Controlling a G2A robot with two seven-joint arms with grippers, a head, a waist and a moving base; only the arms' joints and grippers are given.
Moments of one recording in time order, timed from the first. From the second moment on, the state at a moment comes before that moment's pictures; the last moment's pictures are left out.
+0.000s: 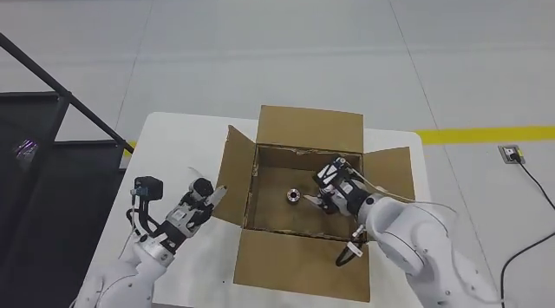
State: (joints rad) left arm 1.43 -1.31 -1.63 -1.93 0.64 -0.35 -0.48; right arm -0.98 -1.16 1.13 -1.85 -1.19 -0.23 0.78
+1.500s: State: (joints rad) left arm 1.44 -1.27 -1.66 -1.95 0.53 -0.35 -0.49; right arm -0.93 -1.18 1.08 -1.79 -1.24 -0.27 0.83
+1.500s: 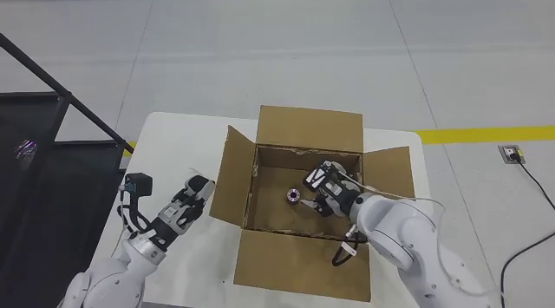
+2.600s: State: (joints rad) left arm 1.43 -1.24 -1.61 -1.95 0.54 -0.26 -0.51; right arm -0.96 -1.19 1.10 -1.79 -1.25 -0.31 0.81
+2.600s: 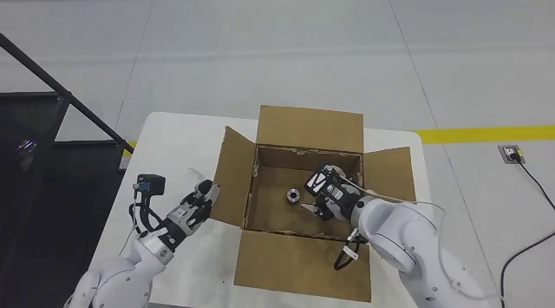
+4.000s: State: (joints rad) left arm 1.51 -1.21 -1.67 -1.94 0.48 -0.41 -0.36; right arm -0.77 -1.25 0.90 -1.56 -1.32 -0.21 1.02
